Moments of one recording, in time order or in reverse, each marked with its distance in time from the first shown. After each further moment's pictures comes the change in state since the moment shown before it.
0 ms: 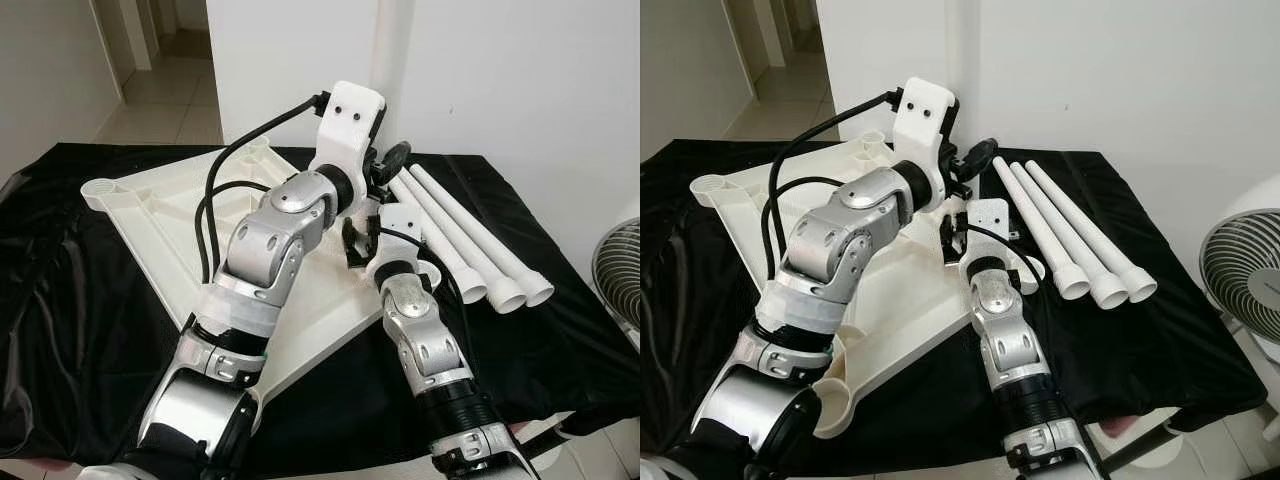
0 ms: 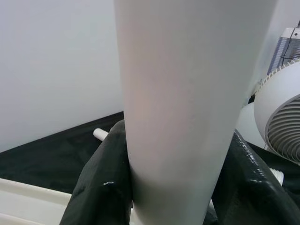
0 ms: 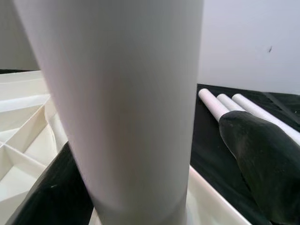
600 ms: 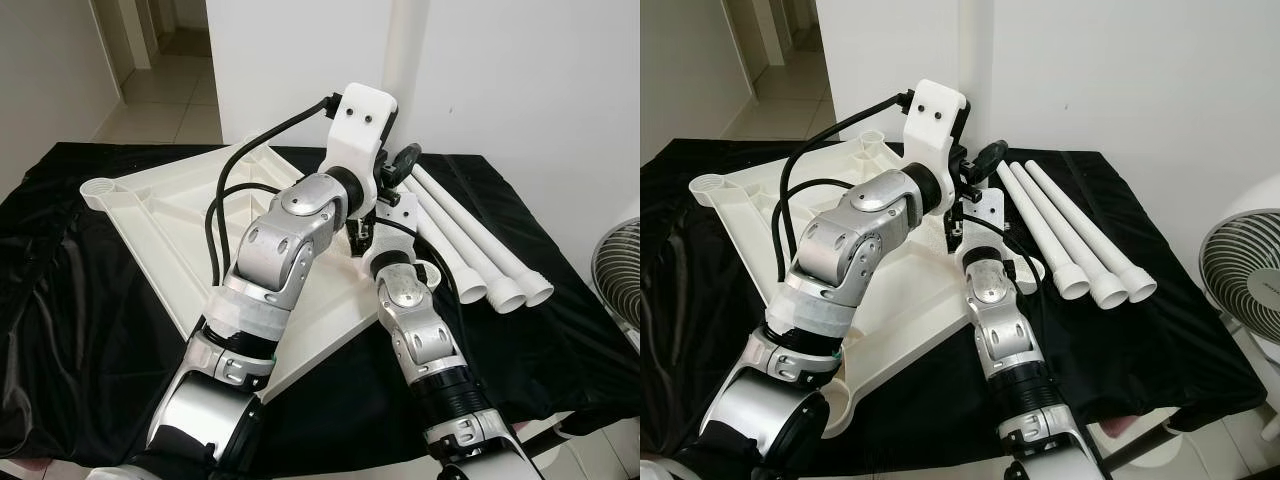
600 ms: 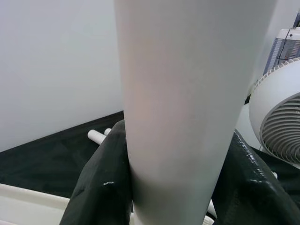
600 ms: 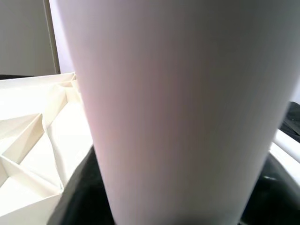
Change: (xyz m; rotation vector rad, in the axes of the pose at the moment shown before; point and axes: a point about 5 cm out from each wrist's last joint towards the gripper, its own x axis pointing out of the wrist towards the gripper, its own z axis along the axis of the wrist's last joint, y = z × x) left arm 0.002 -0.006 0.000 0.000 -0.003 -0.006; right arm 0.007 0.005 0.004 -0.005 -0.013 -0.005
